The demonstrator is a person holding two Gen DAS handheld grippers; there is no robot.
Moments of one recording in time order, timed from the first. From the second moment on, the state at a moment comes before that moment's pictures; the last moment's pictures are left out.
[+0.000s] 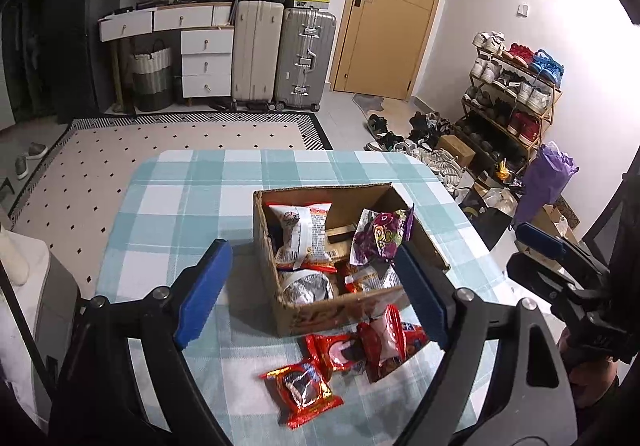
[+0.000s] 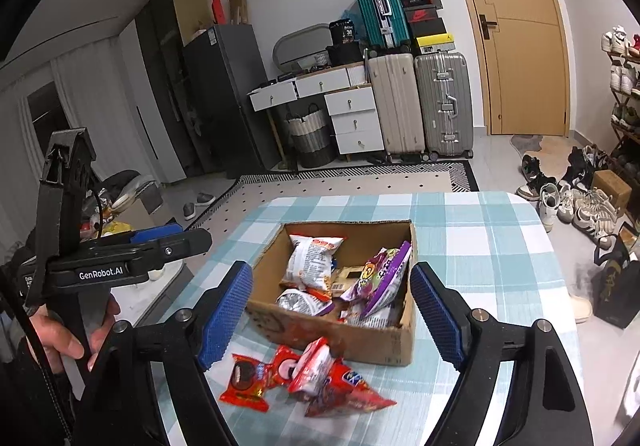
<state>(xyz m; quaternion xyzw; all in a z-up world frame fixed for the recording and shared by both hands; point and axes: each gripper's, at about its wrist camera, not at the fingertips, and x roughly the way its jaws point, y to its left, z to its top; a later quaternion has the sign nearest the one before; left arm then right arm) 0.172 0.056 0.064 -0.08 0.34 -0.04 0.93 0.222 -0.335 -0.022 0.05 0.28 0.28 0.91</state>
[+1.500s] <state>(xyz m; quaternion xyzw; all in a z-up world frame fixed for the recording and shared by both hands) 0.065 0.055 -0.029 -0.13 0.36 -0.04 0.92 0.123 -0.345 -0.120 0.09 0.36 0.26 0.89</state>
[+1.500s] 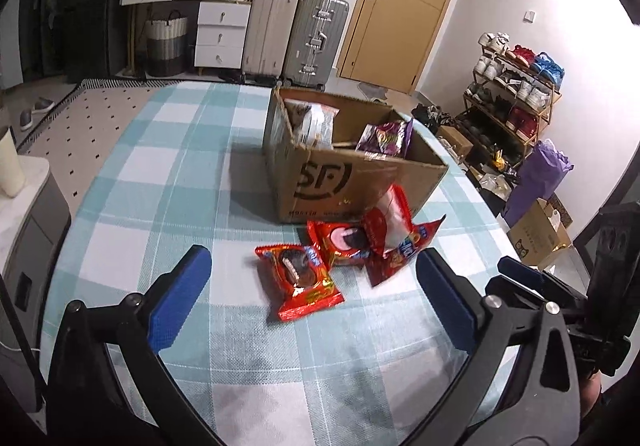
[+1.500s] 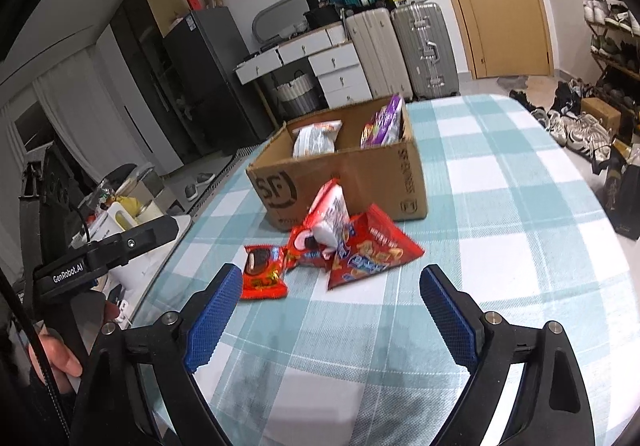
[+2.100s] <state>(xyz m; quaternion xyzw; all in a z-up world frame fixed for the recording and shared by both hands) 0.100 0.068 -0.107 -0.15 0.43 -0.02 0.89 0.185 -0.319 -0.153 0.08 0.39 0.27 0.88</state>
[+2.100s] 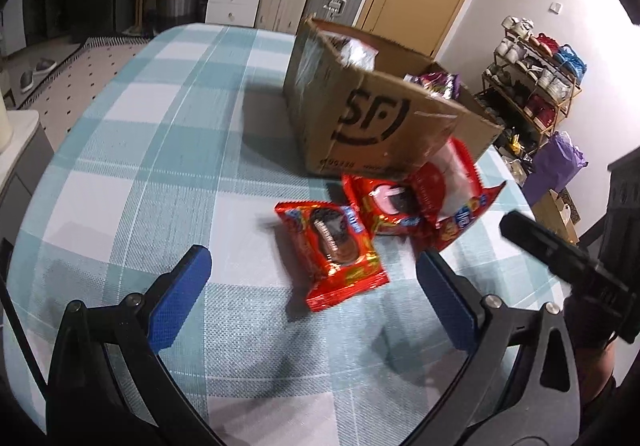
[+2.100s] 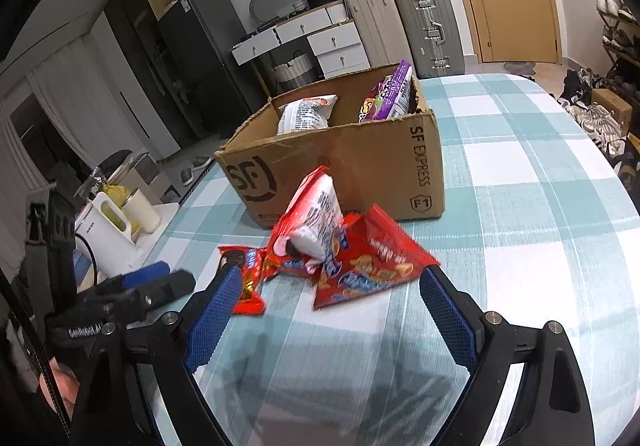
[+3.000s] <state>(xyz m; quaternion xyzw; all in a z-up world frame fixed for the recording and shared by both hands) 0.121 0.089 -0.143 -0.17 0.46 -0.01 0.87 0.250 -0.243 -0.165 -0.03 0.39 0.29 0.88</state>
